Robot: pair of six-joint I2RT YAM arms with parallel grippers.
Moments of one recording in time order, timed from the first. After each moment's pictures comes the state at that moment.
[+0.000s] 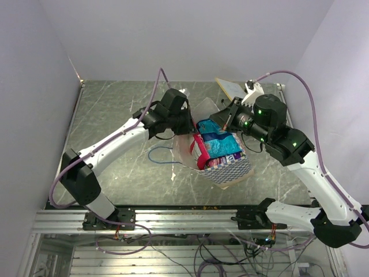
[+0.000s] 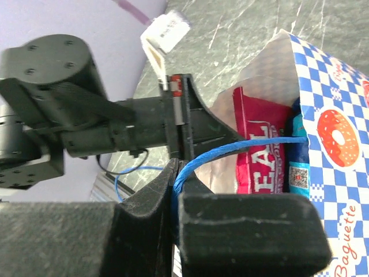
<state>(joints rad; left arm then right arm) -0.77 1.58 1.45 -0.57 0.11 -0.77 0.70 1.07 1.39 -0.60 0.01 0.68</state>
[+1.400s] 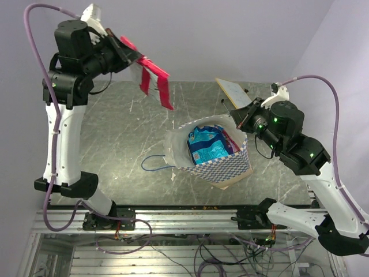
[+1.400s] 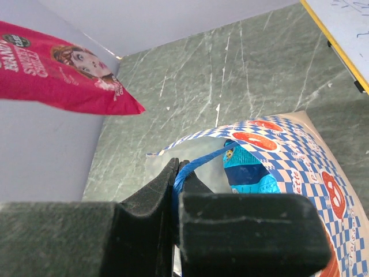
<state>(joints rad) -0.28 1.59 2.37 -0.94 0.26 -0.64 0.70 0.97 1.40 -0.68 0.32 0.66</state>
